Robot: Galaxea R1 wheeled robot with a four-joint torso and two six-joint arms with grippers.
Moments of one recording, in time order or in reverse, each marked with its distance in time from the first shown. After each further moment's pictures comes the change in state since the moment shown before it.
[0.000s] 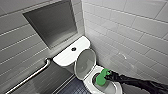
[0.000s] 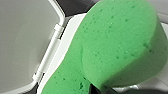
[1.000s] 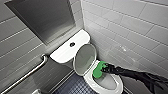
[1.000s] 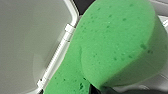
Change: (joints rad) left arm -0.013 0.045 -0.058 0.000 -0.005 0.000; right arm 0.114 0.053 0.011 -0.049 -0.053 -0.002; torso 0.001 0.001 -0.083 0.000
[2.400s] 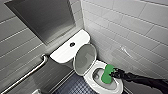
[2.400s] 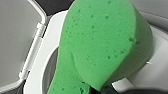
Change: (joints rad) left arm 0.000 0.016 -0.003 0.000 0.000 0.000; right arm -0.083 -0.243 0.180 -0.003 0.094 0.038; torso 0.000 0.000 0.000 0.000
